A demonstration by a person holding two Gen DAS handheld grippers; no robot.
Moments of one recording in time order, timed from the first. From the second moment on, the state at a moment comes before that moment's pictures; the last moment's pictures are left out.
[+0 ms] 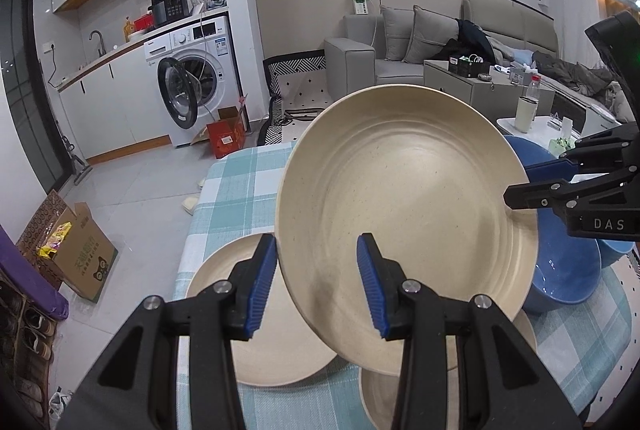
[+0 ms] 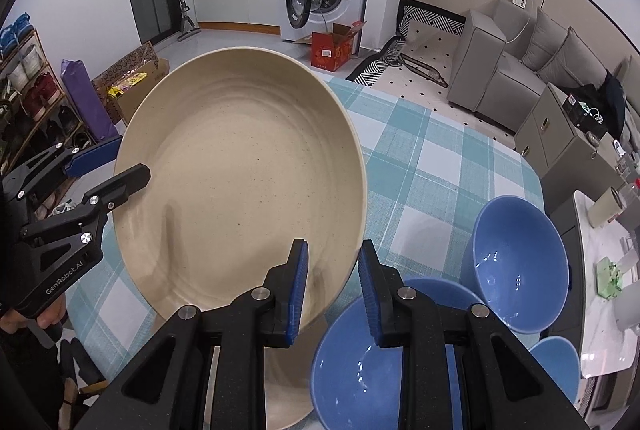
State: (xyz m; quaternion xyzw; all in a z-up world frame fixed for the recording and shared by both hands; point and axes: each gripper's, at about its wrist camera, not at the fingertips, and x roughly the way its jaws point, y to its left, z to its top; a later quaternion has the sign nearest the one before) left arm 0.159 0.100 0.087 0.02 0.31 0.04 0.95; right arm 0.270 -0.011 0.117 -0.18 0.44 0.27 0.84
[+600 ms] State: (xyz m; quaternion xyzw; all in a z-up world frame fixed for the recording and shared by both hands) left arm 0.116 0.091 0.071 0.03 0.33 0.05 0.94; right arm 0.227 -0.011 0.090 -0.20 0.46 0.29 0.82
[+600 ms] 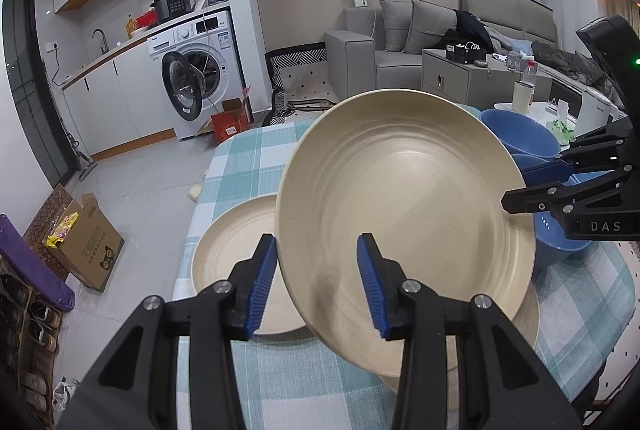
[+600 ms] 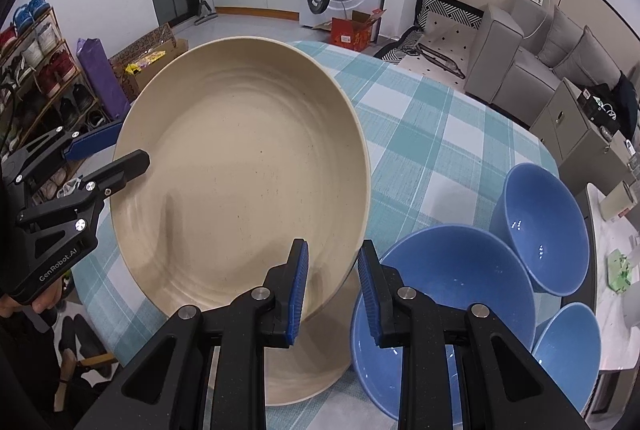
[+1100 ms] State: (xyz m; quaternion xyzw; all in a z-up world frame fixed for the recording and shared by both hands) left arm 0.111 0.085 0.052 0.04 0.35 0.04 0.94; right arm 0.203 -0.018 0.064 -0.22 0.48 0.29 0.80
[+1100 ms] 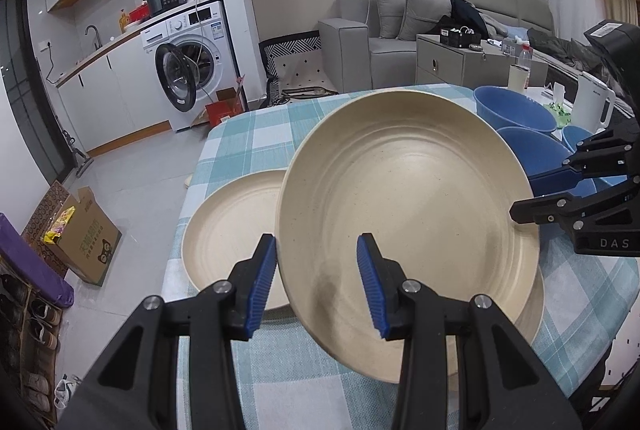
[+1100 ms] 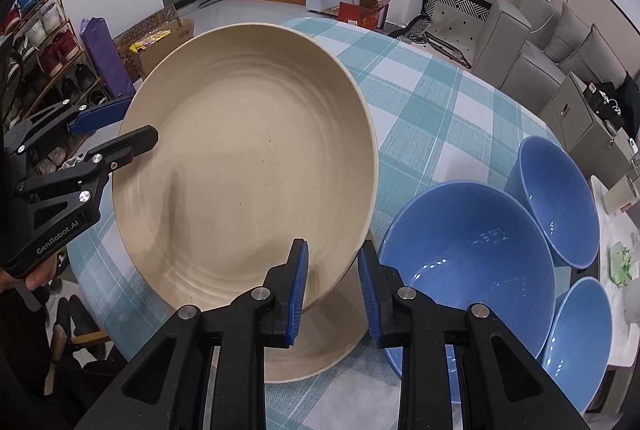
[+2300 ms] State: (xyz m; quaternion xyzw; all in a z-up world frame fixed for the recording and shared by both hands) left arm 0.143 0.069 0.008 0.04 0.40 0.01 0.92; right arm 0.163 -0.037 0.024 -0.24 0.50 0.28 0.79
